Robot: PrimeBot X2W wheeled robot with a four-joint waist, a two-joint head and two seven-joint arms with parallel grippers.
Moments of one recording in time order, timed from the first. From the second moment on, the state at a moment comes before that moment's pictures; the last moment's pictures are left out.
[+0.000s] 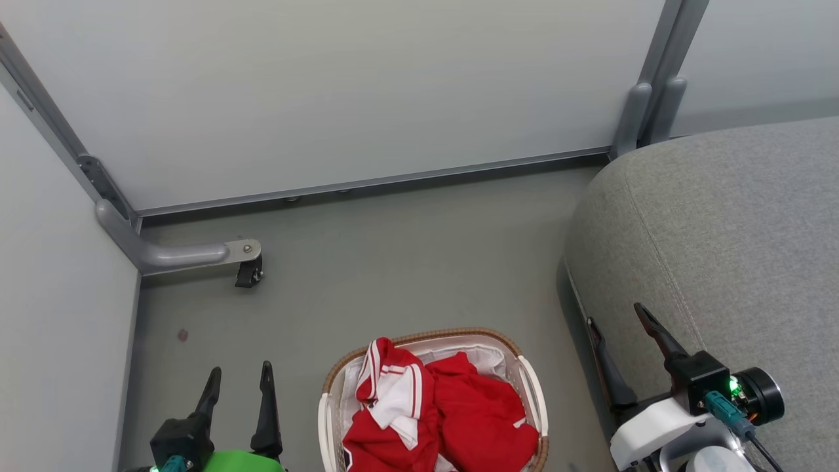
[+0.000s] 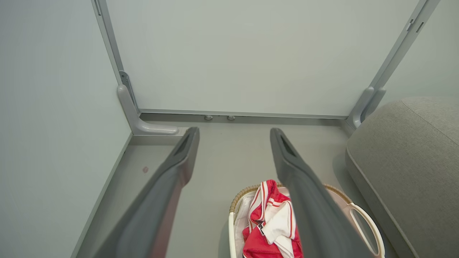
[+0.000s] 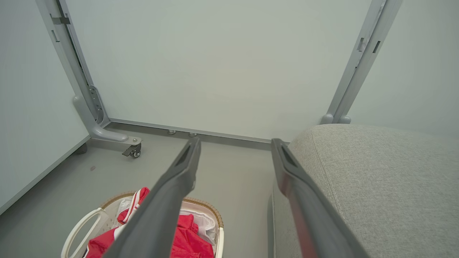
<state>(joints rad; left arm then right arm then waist) 0.04 0.05 -0.10 0.31 -0.24 -0.06 -0.26 -0.05 -0.05 0.08 0.22 0.00 0.13 -0.26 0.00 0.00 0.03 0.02</state>
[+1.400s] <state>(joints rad) -0.51 0.05 -0.26 0.85 -0.12 -0.11 -0.26 -0.35 -0.05 0.09 0.09 0.04 0.13 -0.26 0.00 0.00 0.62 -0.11</state>
